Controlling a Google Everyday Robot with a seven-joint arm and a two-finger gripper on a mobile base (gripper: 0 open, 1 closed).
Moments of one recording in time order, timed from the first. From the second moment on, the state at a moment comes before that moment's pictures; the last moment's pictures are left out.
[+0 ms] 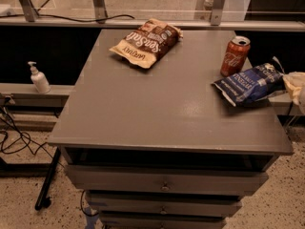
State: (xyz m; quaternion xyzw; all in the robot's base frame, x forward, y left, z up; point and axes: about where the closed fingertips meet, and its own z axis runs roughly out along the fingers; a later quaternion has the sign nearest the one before) arm 0.555 -0.369 0.902 -0.20 0.77 -0.17 0.58
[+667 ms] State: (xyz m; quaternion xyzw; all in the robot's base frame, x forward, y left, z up) arm 0.560 -0.370 0.890 -0.22 0.78 -0.16 0.56
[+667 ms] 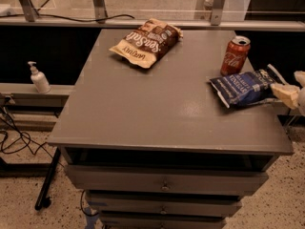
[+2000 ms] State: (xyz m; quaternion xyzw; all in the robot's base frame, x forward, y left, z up) arm 0.562 -0.359 0.924 -0.28 0.77 -0.11 0.55
